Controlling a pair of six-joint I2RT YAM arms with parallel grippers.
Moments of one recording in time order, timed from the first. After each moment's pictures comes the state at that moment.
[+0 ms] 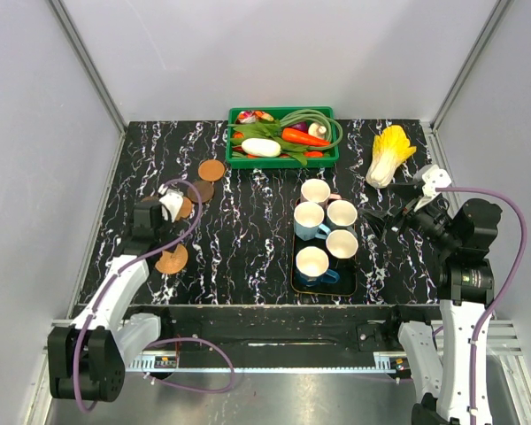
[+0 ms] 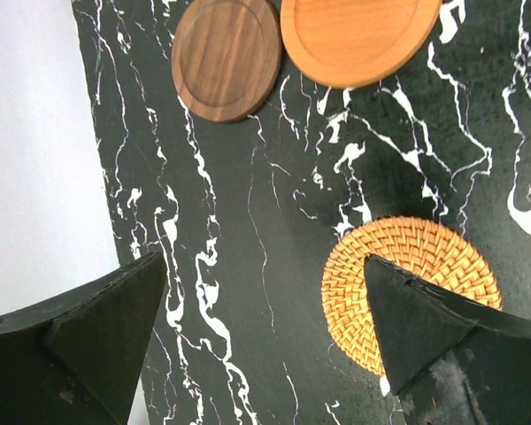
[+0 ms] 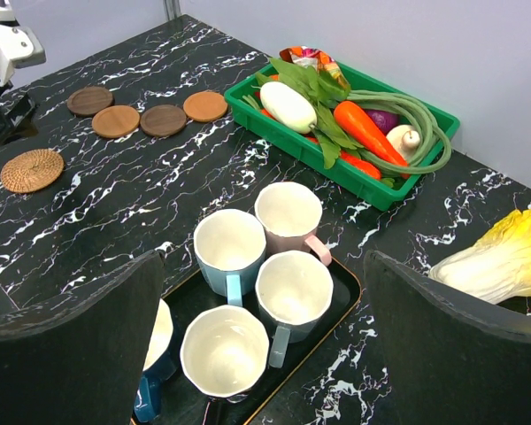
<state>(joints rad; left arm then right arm) -0.06 0.97 0.54 -0.31 -0.27 0.42 -0.14 0.62 0.91 -0.39 -0.85 -0.13</state>
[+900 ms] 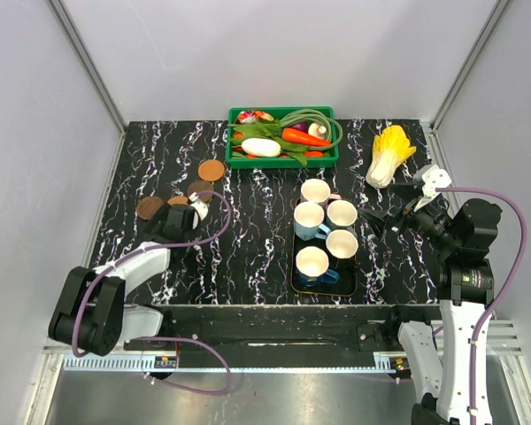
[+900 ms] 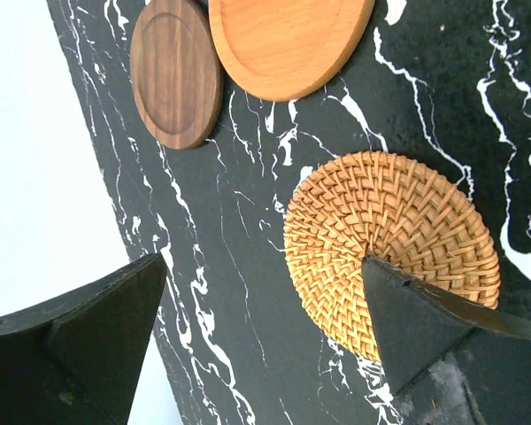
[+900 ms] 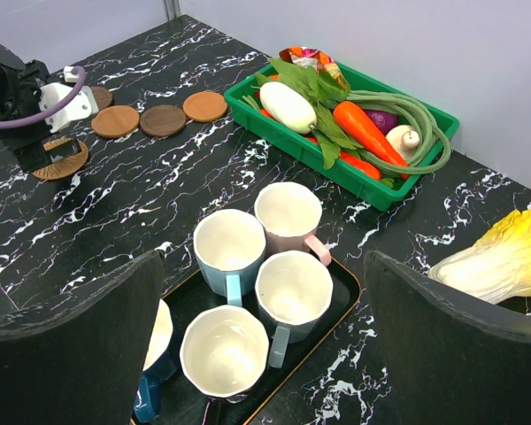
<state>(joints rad) -0.27 1.25 0.47 -0.08 -0.52 0.48 -0.14 0.62 0.91 -0.39 -0.85 -0.13</state>
